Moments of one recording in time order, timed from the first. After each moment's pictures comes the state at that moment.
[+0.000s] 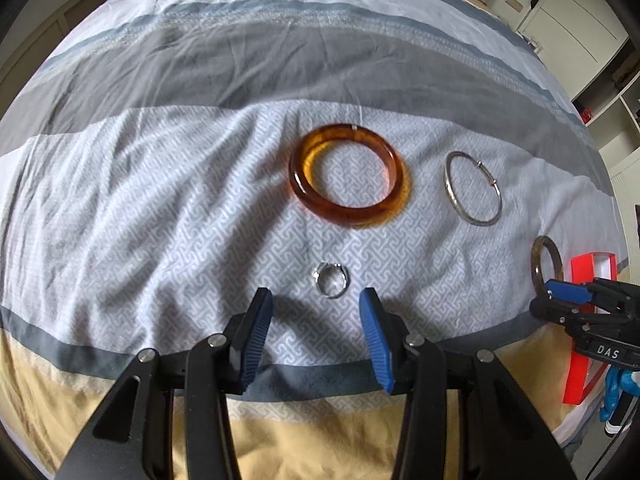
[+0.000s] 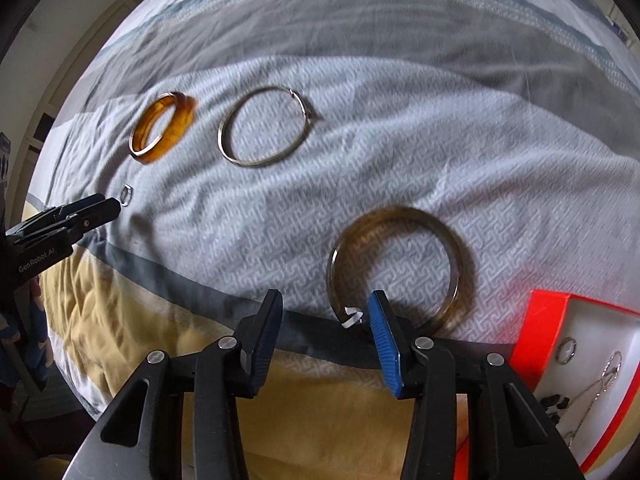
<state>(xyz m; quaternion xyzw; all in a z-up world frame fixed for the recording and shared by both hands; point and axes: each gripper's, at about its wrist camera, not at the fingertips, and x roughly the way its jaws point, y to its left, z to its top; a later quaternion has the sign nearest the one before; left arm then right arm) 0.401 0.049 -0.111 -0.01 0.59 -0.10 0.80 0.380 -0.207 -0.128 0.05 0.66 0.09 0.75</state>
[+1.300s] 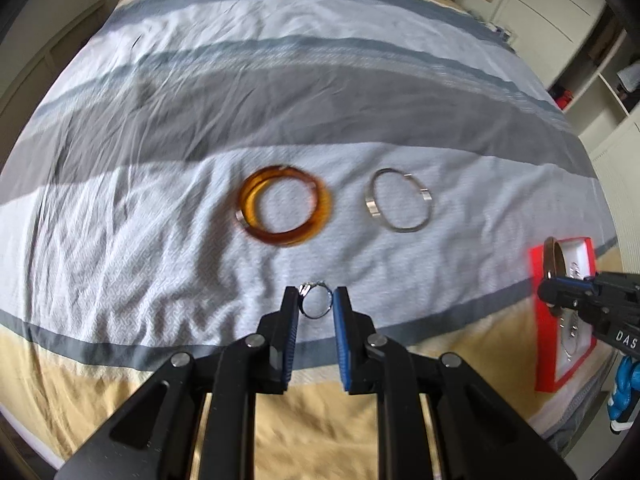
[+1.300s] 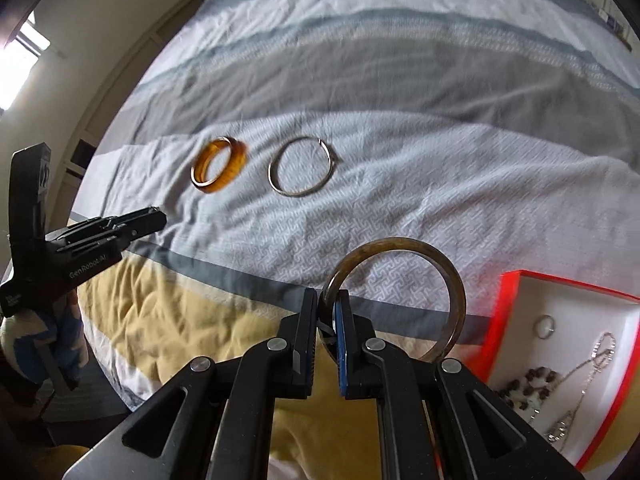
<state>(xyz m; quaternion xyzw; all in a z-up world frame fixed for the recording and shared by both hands) 0.377 0.003 -0.046 0.03 0.57 -0.13 0.81 0.353 -0.236 -0.054 0.11 0.60 0.13 0.78</state>
